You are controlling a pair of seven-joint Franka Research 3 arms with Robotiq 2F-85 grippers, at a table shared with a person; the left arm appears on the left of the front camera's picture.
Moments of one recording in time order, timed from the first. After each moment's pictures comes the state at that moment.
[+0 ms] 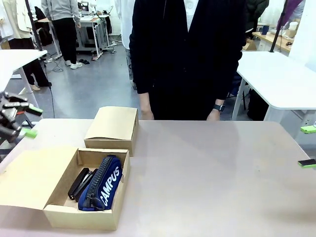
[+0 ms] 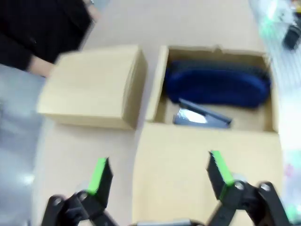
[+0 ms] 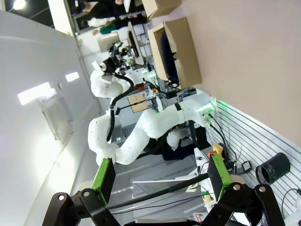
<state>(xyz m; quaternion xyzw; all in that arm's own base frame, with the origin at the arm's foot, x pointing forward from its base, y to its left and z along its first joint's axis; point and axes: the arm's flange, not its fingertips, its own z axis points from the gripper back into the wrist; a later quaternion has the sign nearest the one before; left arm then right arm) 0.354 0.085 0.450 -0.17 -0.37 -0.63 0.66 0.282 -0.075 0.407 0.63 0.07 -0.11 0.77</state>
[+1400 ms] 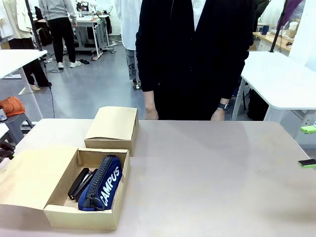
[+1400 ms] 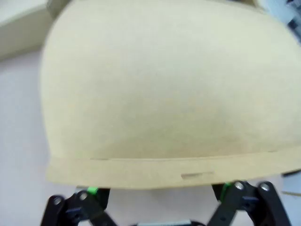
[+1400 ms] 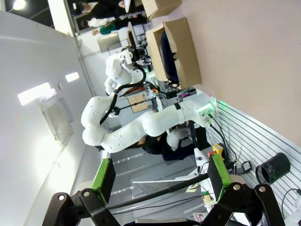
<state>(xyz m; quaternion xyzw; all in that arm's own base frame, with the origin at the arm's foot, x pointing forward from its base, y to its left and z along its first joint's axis) 0.368 0.165 0.322 -0.24 -0.24 -0.67 0.66 0.282 -0.076 0.407 0.63 0.07 -0.11 0.77</state>
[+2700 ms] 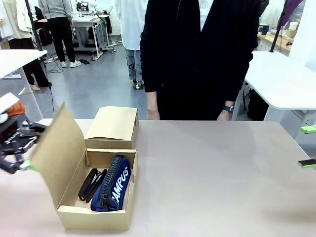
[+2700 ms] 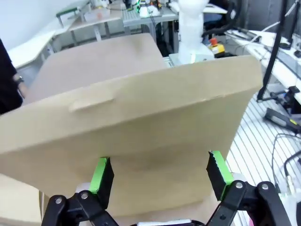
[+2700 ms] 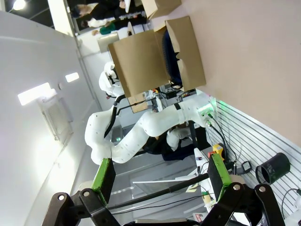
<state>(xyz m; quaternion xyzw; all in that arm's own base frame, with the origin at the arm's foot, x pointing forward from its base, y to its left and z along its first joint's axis) 0.324 0.006 0.399 -0.41 -0.38 -0.64 0.52 0.282 -0.076 0.407 0.63 0.07 -0.11 0.77</state>
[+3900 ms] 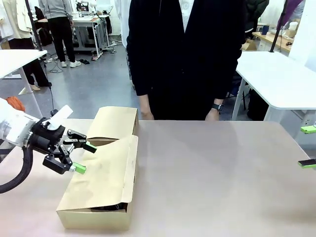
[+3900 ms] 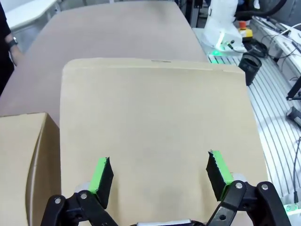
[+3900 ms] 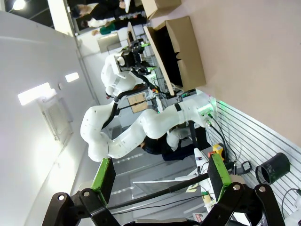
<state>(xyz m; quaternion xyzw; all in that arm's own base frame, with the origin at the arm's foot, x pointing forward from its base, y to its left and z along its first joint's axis) 0.363 -0.059 0.347 -0.36 -0.33 -0.63 0.60 0.282 -0.076 0.407 0.63 0.07 -0.11 0.77</state>
